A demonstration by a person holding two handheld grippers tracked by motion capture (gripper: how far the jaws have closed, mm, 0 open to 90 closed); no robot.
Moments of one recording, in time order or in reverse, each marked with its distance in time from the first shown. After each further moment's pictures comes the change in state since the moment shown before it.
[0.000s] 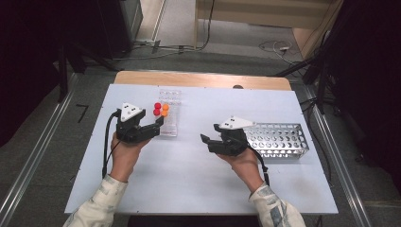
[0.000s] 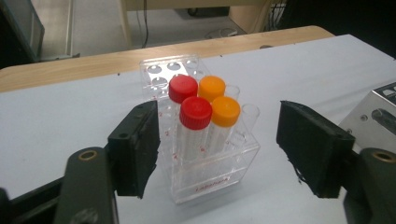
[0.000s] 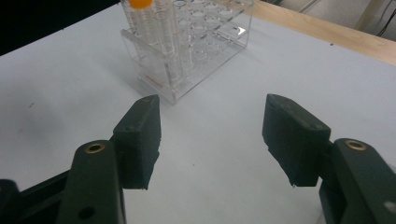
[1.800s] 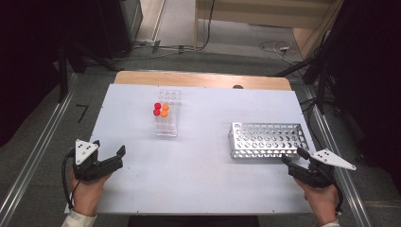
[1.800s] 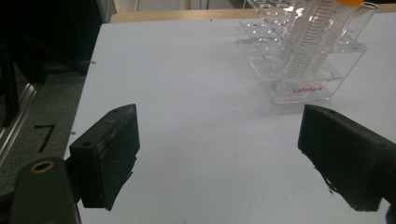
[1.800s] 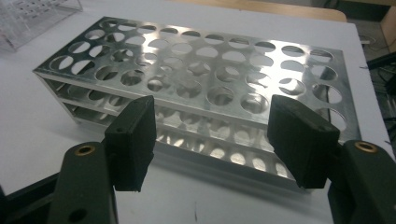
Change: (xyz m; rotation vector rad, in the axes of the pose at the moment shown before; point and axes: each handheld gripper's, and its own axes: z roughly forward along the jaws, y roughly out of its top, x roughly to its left) left arm 0.056 -0.091 -0.076 -0.013 0.217 -0.065; right arm -0.106 -0.130 -0.153 -0.062 -0.340 0.202
